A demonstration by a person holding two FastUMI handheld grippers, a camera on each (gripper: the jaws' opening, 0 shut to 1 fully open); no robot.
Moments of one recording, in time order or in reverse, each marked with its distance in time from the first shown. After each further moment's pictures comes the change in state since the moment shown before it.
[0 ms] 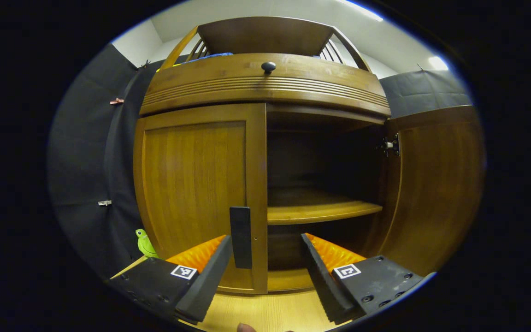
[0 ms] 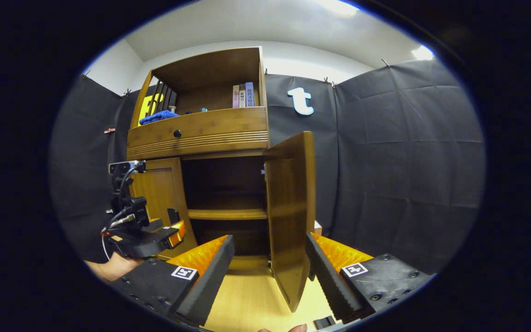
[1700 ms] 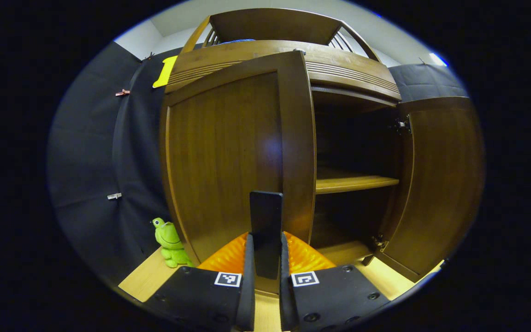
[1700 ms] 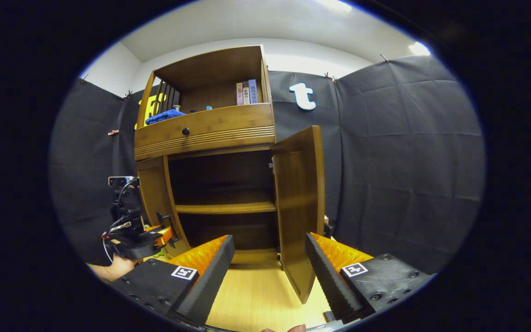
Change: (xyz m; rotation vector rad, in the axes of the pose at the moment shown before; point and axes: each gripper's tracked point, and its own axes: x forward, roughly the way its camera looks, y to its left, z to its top) left arm -0.051 0.069 -0.037 0.019 0.098 0.018; right arm -0.028 0.014 -0.013 0.023 0.030 0.033
